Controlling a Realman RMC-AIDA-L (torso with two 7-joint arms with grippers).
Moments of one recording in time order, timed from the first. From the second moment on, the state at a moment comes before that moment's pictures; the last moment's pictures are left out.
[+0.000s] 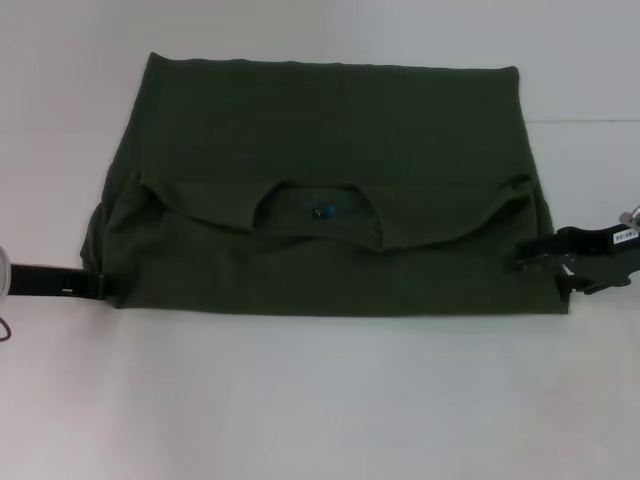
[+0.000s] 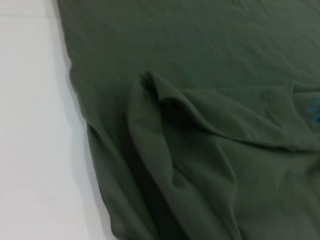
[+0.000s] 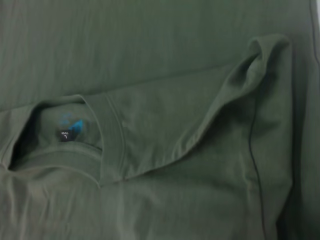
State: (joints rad) left arm -0.66 -2.03 0.52 0.66 2.57 1.17 -2.05; right arm 0.78 1.89 -0.79 -0.52 -2.44 -1.29 2.67
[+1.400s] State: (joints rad) left arm -0.66 -2.03 0.52 0.66 2.56 1.17 -2.05; right arm 0.78 1.91 -0.85 -0.53 -2.44 -1.26 2.66
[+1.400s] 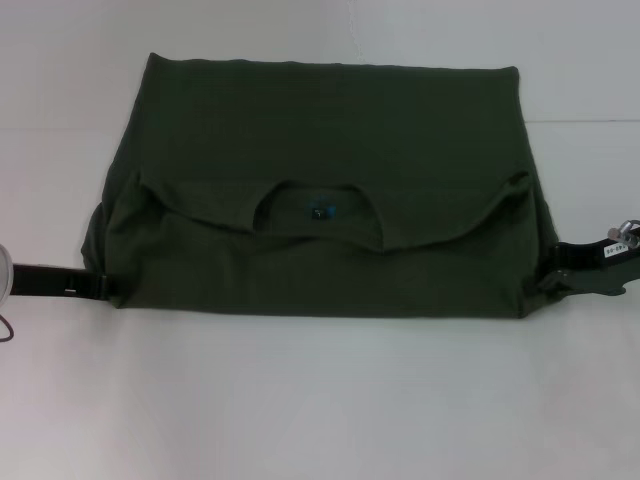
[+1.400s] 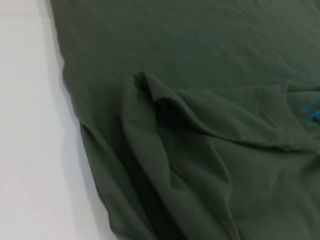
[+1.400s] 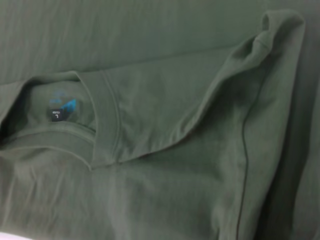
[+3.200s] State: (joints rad) left arm -0.62 -2.02 0.56 0.85 2.83 1.92 -2.10; right arm 0.76 1.90 -0.90 -0.59 -2.60 -1.75 2.52
